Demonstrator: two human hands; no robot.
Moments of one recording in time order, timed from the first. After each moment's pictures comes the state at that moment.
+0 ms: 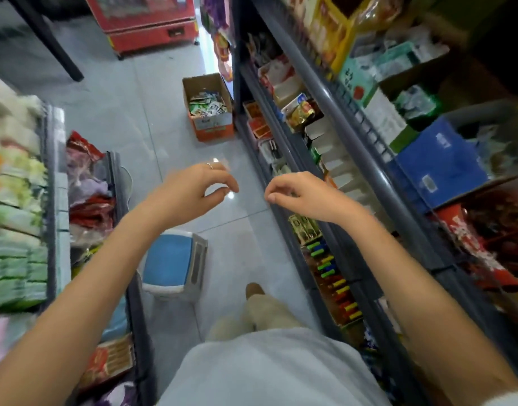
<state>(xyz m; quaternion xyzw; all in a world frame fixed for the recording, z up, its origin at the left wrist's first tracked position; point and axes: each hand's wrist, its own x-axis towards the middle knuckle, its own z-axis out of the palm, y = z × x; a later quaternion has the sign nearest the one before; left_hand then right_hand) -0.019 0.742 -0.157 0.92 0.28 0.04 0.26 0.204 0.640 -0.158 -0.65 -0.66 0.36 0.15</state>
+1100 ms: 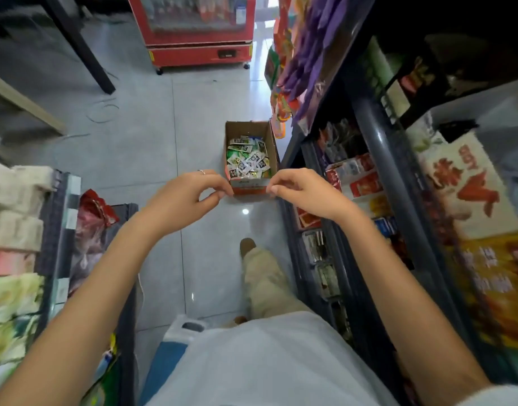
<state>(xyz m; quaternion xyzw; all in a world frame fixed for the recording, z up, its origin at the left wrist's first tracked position) 0.012 1.284 -0.193 0.84 0.40 0.11 0.34 0.263 1.240 -0.196 -0.61 -0.66 0.41 0.17</state>
